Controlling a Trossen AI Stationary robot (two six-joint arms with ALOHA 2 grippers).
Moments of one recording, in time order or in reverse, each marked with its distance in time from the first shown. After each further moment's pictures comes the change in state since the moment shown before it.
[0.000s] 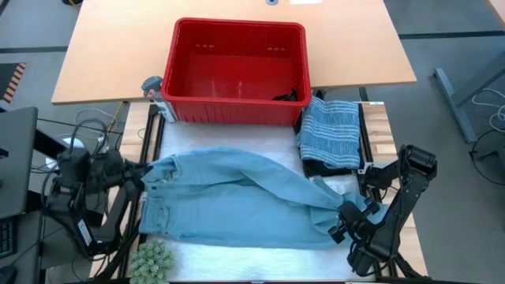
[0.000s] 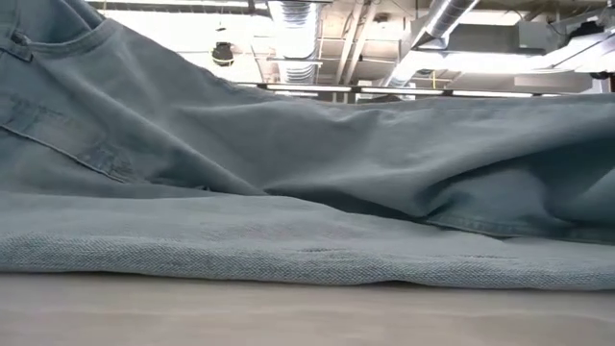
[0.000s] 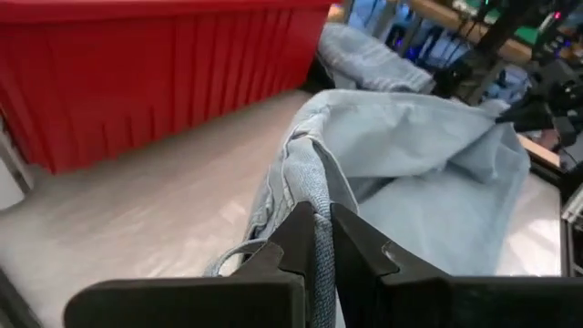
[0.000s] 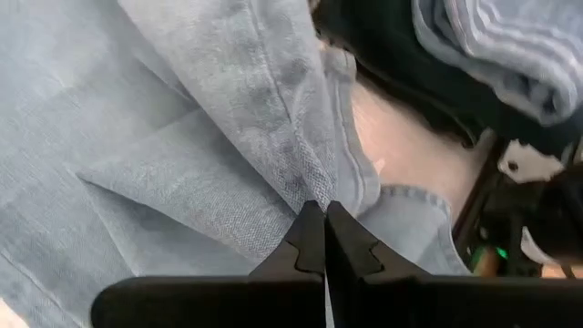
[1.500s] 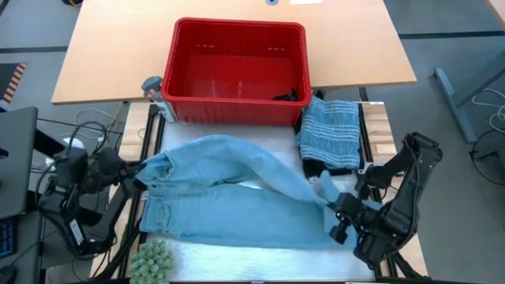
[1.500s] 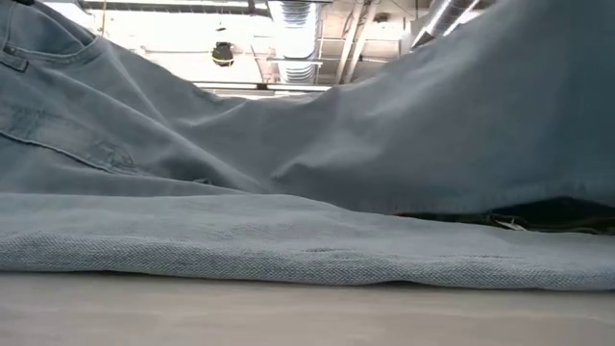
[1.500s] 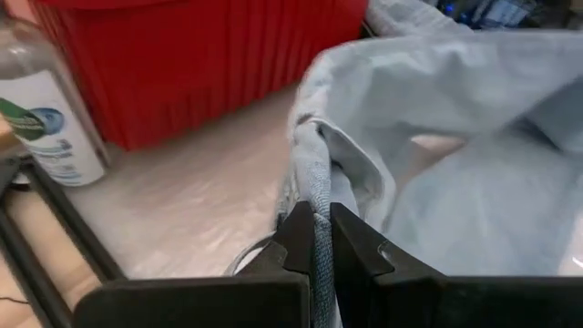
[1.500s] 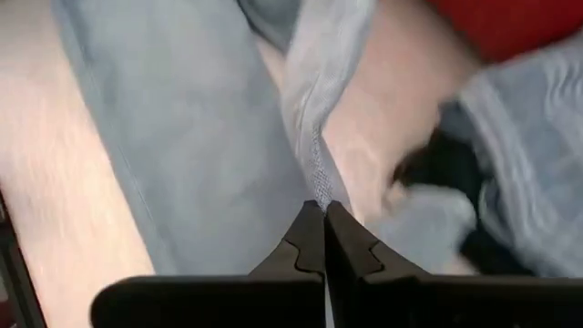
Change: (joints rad) left arm -0.106 0.017 0.006 -0.015 -0.224 0.044; right arm -0.080 -0.162 0.255 0.001 0.285 -0.475
